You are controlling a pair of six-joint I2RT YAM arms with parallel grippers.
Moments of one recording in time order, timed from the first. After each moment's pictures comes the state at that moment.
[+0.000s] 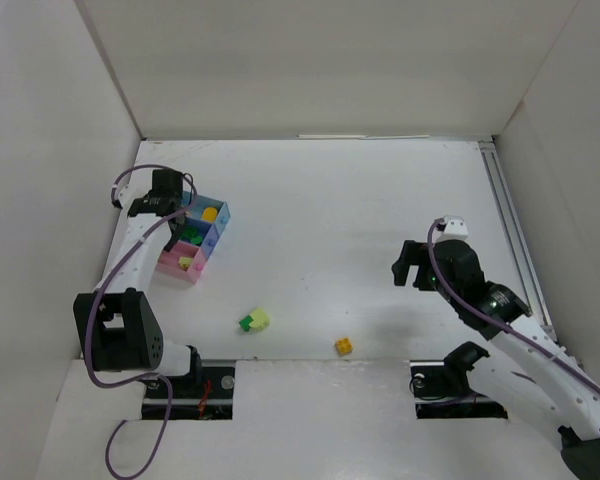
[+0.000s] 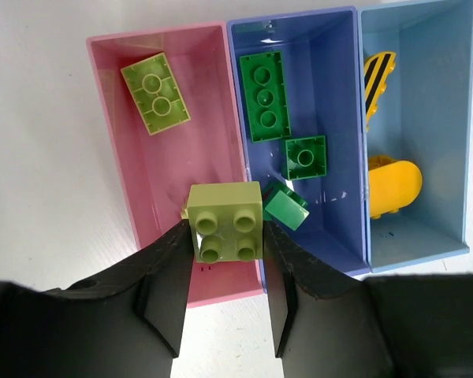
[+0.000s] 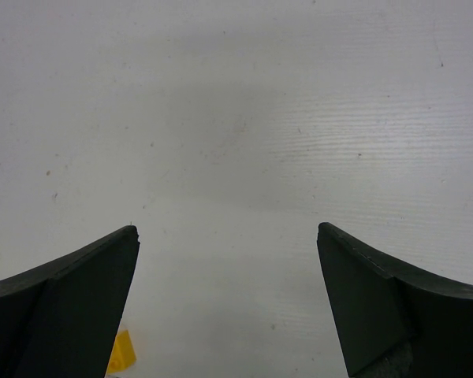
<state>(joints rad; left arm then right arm) 0.02 1.40 1.10 -0.80 -0.50 -1.00 0.56 0.68 0.66 -0.59 0.29 0.50</state>
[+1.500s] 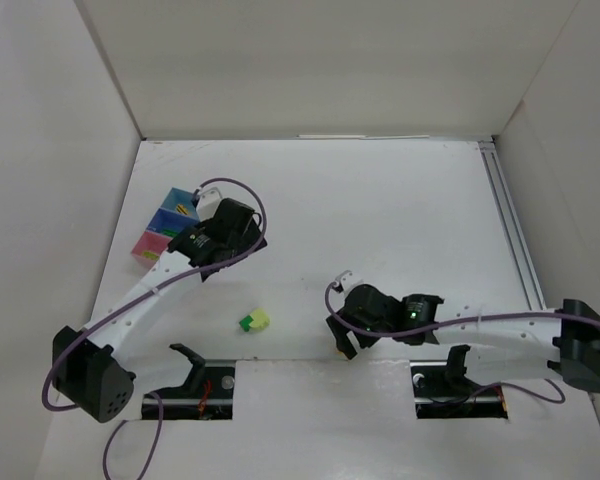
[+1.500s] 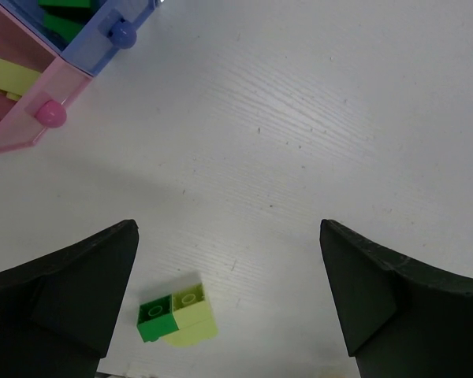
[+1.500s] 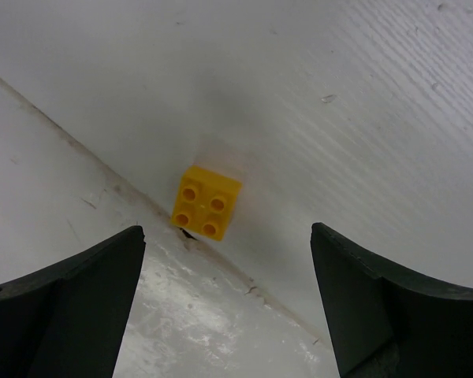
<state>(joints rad) -0.56 1.17 0.99 -0.80 -0.42 -0.92 1.19 1.12 0.64 -0.49 0.13 0.52</state>
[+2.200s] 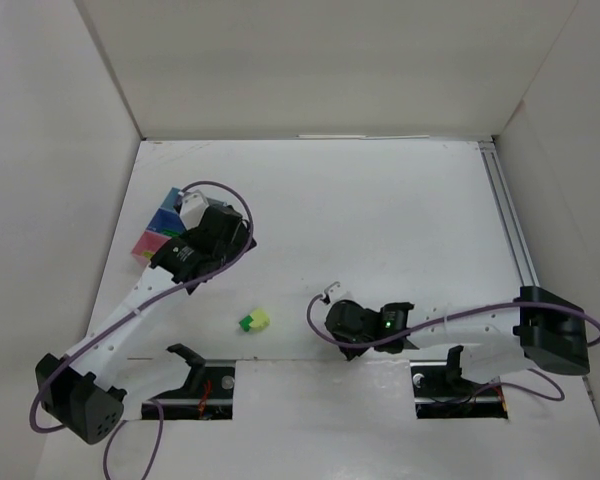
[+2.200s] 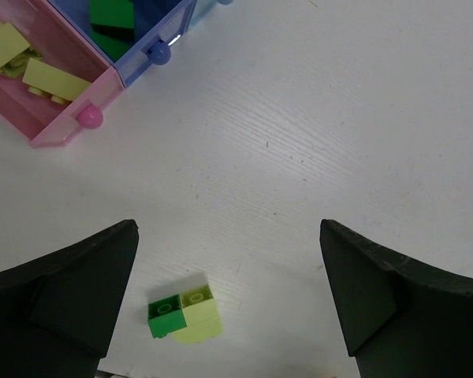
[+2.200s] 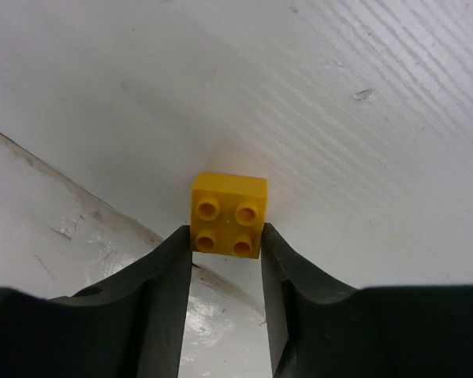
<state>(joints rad) -0.55 1.04 0.96 -0.84 -0.48 -0.96 1.30 1.34 0.65 -0.44 0.23 0.61</state>
